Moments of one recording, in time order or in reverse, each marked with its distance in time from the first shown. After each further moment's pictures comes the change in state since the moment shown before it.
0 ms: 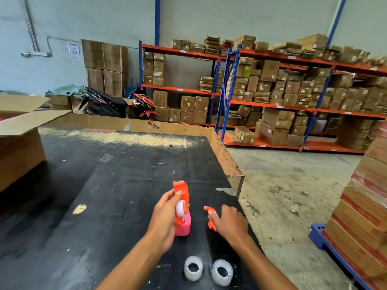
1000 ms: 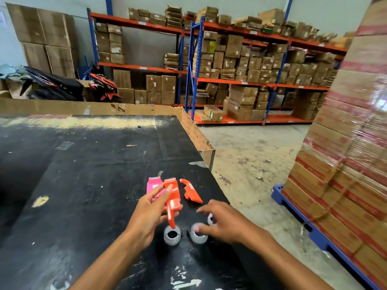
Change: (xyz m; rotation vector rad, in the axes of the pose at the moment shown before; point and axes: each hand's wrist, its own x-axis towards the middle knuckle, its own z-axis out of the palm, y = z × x) left_hand -0.037 -0.024 -0.003 0.234 -0.194 -0.068; right_hand -0.091 0.044 -0.044 0.102 -0.296 -0.343
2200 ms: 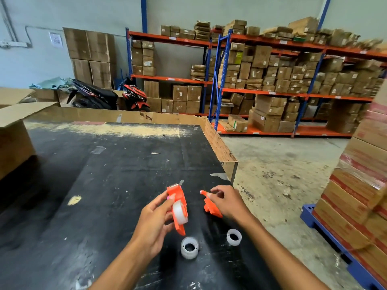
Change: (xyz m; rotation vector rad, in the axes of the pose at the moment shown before) left_hand -0.005 0.008 -0.021 -0.156 0.108 0.023; right_hand 0.086 -0.002 -0.004 0.453 0.313 0.152
